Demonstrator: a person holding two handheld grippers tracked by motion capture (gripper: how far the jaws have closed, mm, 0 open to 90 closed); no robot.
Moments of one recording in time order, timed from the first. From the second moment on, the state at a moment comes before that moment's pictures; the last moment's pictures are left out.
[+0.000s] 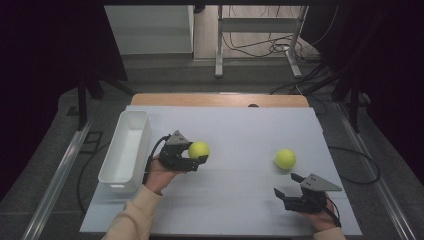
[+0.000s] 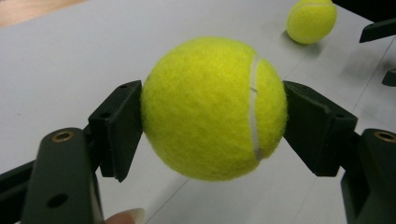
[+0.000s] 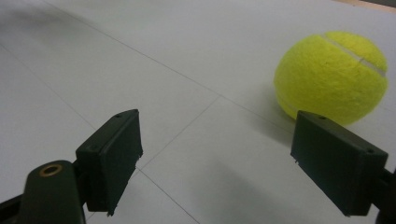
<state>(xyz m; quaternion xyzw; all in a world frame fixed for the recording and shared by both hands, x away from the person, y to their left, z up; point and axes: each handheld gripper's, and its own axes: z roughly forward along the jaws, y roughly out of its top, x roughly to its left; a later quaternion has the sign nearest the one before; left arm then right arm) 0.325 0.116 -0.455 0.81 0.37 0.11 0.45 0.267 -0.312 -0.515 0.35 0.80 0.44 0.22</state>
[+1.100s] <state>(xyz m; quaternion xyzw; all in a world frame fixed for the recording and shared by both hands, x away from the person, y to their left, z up) 0.322 0.157 -0.433 0.77 0.40 0.14 0.48 0.266 -0.313 -0.514 0.35 0.80 0.44 0.22</state>
